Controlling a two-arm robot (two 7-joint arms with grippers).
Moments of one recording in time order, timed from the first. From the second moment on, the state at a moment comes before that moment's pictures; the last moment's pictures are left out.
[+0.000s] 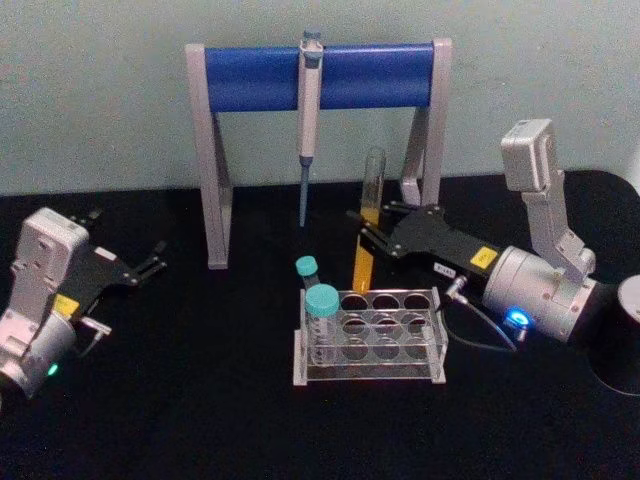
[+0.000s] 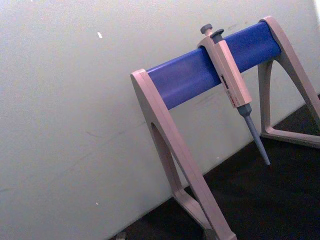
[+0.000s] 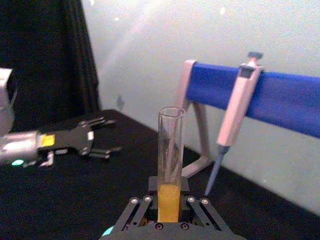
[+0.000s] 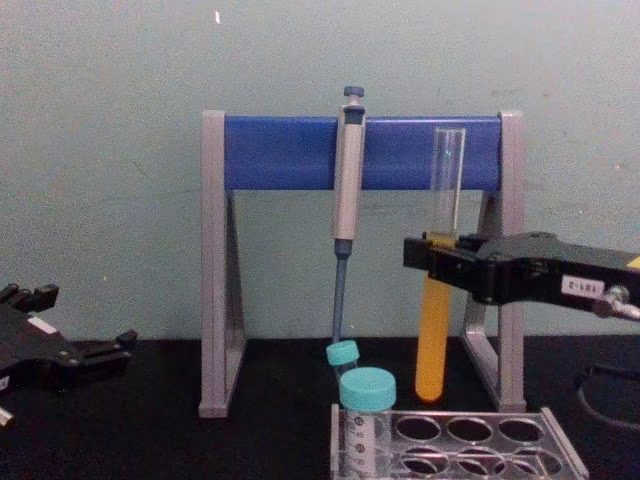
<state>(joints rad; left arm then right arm) -0.20 0.60 0.45 -1.41 -0.25 -0.12 0.03 0.31 0.47 -0.46 -1.53 0.54 0.09 0.51</state>
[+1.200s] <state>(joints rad) -0.20 0.60 0.45 -1.41 -0.25 -0.12 0.03 0.28 0.47 -0.40 -1.55 0.47 0.12 0.42</state>
